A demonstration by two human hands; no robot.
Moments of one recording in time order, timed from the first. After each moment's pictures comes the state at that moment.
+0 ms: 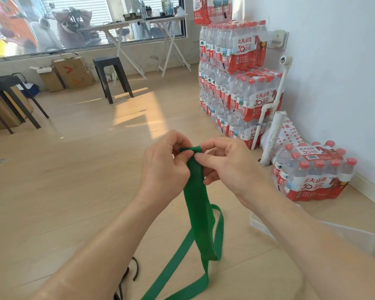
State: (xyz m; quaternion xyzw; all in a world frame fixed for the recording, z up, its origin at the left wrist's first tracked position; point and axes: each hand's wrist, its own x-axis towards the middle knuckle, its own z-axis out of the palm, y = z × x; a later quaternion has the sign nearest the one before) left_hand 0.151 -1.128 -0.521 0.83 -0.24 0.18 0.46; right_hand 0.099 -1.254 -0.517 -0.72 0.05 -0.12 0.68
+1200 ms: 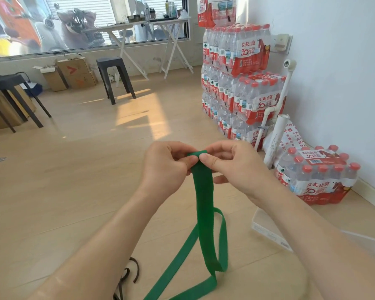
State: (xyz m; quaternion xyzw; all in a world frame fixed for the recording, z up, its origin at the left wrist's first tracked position) left_hand 0.154 -1.122 -0.509 0.81 -0.18 0.00 0.56; right_hand 0.100 -1.260 -0.513 -0.76 0.07 -0.08 0.64
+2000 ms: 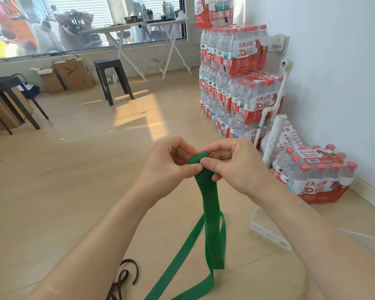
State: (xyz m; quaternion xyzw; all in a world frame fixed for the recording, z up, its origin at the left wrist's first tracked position) left_hand 0.153 -1.113 -0.504 0.80 -0.23 -0.06 0.56; right_hand 0.103 -1.261 -0.512 -0.78 0.04 -0.13 0.61
